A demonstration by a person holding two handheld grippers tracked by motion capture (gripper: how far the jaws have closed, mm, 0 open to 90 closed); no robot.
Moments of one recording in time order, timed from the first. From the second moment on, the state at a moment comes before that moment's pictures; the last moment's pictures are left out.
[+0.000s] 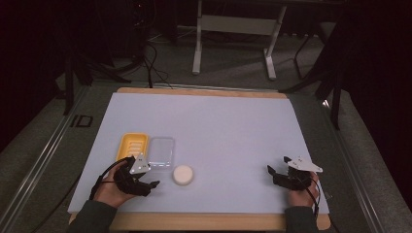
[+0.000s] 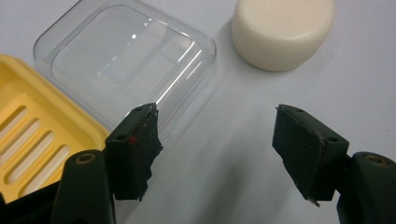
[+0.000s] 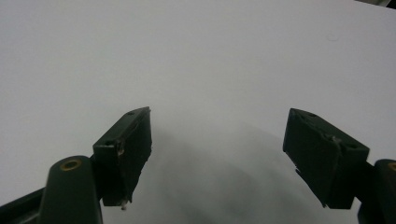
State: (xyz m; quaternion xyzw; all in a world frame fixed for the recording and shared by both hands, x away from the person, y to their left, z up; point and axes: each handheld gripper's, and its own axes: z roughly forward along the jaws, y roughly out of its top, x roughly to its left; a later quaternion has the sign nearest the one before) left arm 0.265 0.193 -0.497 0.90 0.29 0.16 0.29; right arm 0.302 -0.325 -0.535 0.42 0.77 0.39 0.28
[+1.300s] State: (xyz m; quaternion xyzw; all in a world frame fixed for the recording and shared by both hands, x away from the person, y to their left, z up) left arm 0.286 0.164 -0.483 0.93 0.21 0.12 0.28; right arm 0.302 -0.325 -0.535 0.42 0.77 0.39 0.28
